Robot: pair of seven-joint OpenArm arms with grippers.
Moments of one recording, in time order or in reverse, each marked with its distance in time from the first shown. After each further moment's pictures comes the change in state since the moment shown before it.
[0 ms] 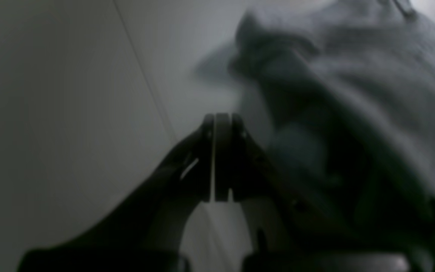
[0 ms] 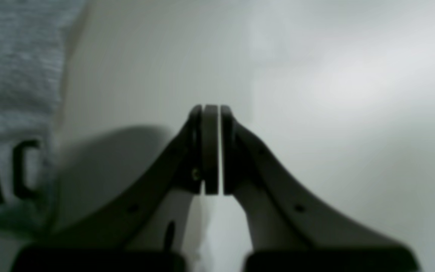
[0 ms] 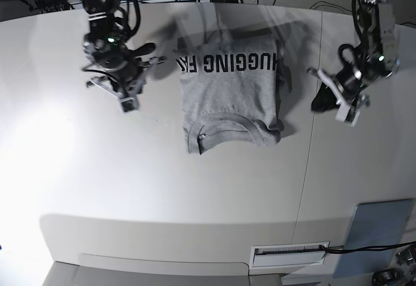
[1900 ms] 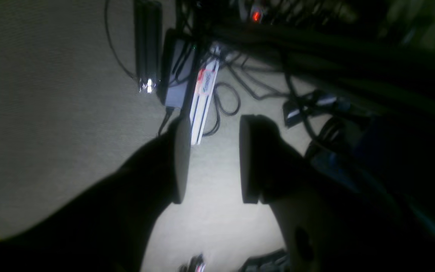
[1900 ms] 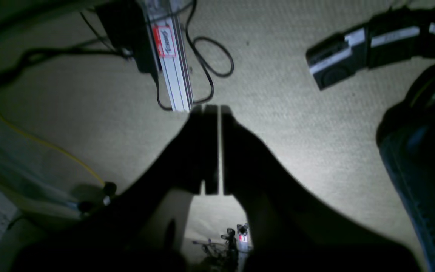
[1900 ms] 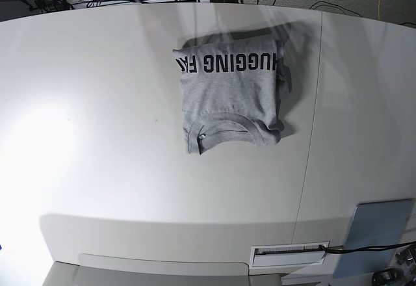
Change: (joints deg) left arm 7.5 19.7 -21.8 -61.9 41.0 -1.7 -27.3; right arm -2.6 0.3 12.6 -84.2 -5.3 12.1 46.5
